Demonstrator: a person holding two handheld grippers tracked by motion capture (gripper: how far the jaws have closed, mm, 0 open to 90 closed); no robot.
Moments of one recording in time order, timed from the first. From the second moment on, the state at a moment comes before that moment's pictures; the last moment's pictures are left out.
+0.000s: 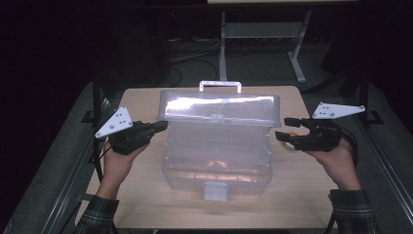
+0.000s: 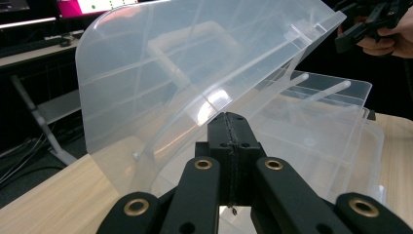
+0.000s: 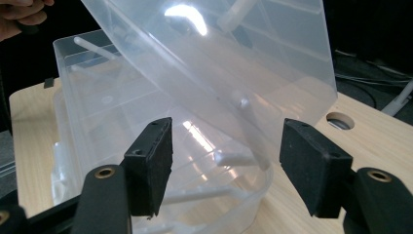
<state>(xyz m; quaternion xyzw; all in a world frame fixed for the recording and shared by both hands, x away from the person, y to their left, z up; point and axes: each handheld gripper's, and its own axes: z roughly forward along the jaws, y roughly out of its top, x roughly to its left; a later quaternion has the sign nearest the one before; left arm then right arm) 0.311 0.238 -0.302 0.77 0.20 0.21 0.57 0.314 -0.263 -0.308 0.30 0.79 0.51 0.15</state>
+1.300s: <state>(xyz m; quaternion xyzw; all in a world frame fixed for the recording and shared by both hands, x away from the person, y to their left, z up) 0.312 0.240 -0.297 0.77 0.20 0.21 0.57 0.326 -0.253 -0.299 0.30 0.79 0.51 0.16</state>
